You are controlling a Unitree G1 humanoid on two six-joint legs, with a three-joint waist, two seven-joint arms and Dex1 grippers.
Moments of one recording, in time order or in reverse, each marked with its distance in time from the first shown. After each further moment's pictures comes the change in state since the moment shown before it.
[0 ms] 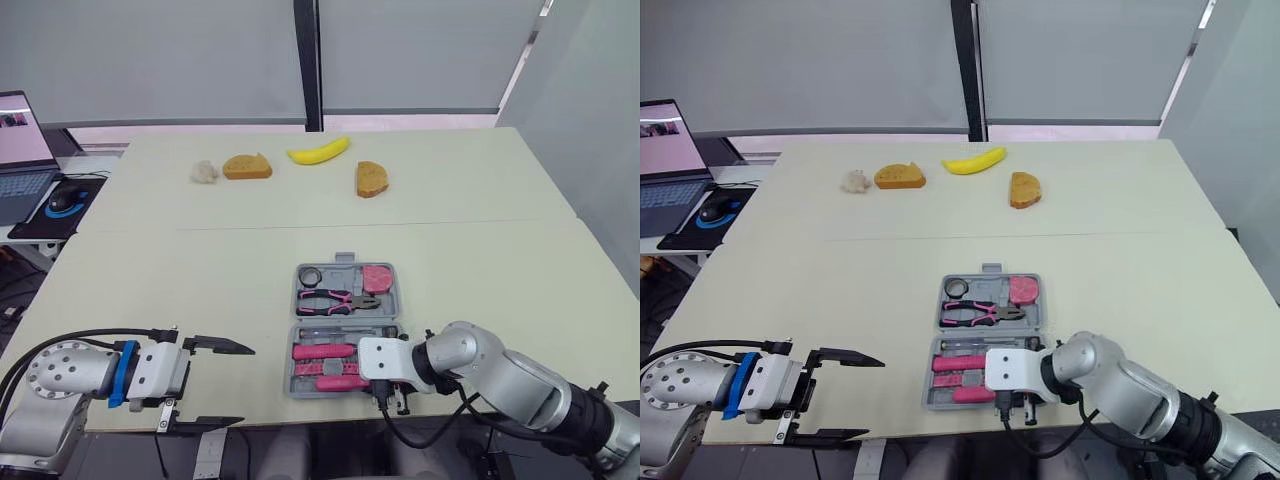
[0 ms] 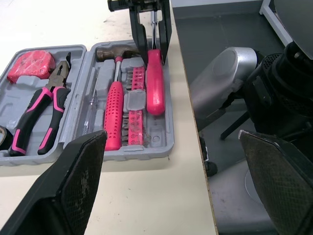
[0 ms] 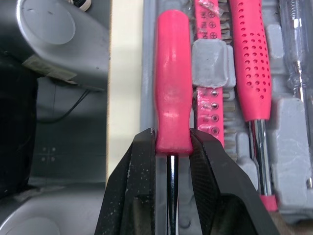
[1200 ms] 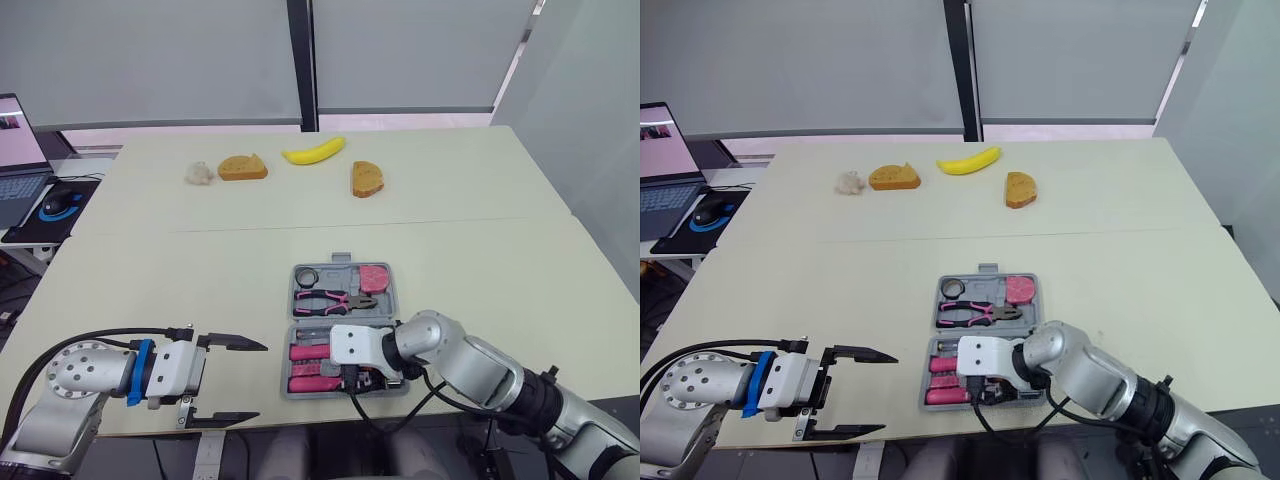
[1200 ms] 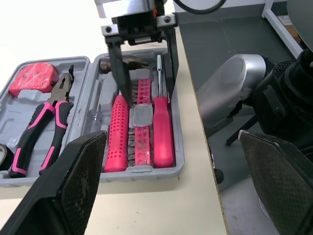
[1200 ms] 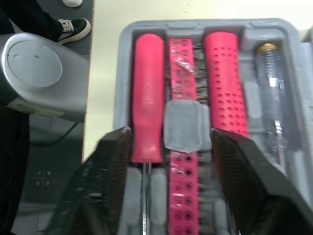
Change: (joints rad) left arm -0.007 -0.009 -0.056 -0.041 0.018 0.008 0.083; right arm -0.078 0.150 -0.013 0.158 0.014 -0.059 0.025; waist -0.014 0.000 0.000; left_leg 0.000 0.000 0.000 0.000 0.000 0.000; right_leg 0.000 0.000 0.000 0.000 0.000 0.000
